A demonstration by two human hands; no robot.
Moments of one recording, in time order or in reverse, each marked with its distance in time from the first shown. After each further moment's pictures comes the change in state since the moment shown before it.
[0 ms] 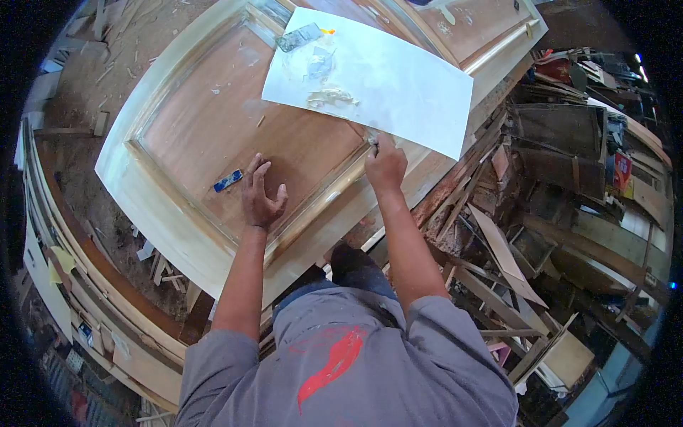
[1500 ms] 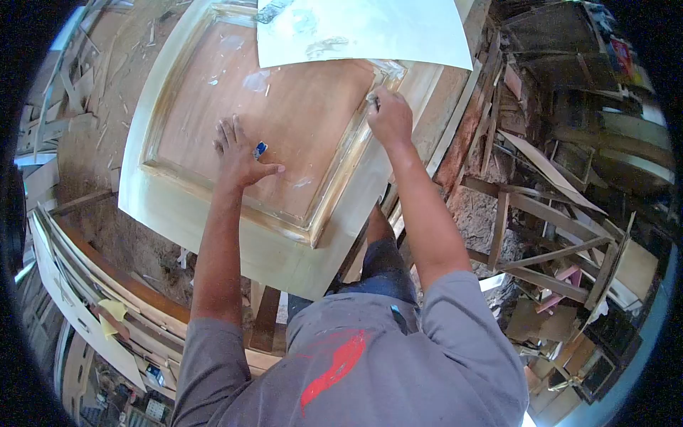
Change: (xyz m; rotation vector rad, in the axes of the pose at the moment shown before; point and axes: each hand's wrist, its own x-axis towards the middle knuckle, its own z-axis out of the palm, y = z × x) left_hand 0.075 -0.056 -0.103 0.531 -0.688 -0.064; right_hand -0.077 -0.050 0.020 0.171 0.101 0.152
